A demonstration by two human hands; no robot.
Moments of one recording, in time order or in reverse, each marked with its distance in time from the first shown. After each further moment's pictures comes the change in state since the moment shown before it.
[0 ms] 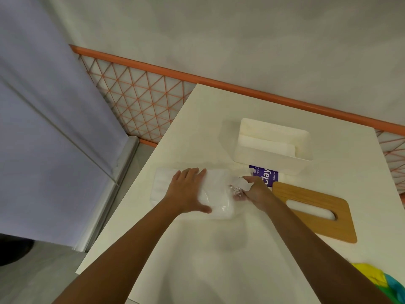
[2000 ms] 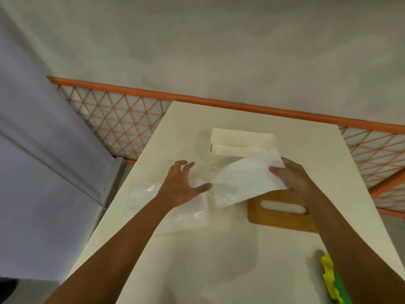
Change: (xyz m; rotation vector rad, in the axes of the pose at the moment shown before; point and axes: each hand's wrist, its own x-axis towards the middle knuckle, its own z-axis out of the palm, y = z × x) left_hand 0.022 0.050 -0.032 -0.409 0.080 -0.109; right_hand -0.042 -0.008 -0.147 0.161 0.289 -0.178
